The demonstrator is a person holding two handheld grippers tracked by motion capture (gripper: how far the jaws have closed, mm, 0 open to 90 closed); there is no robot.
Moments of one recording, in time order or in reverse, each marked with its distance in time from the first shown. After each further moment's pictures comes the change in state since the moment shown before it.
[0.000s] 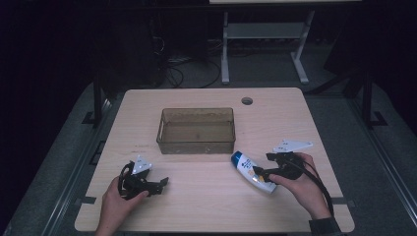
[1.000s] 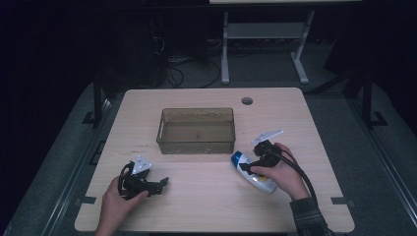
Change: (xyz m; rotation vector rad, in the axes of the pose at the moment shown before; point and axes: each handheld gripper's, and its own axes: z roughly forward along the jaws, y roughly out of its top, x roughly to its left) left arm 0.000 0.000 0.000 0.000 0.000 -0.001; right arm -0.001 0.026 0.058 0.187 0.005 -0.025
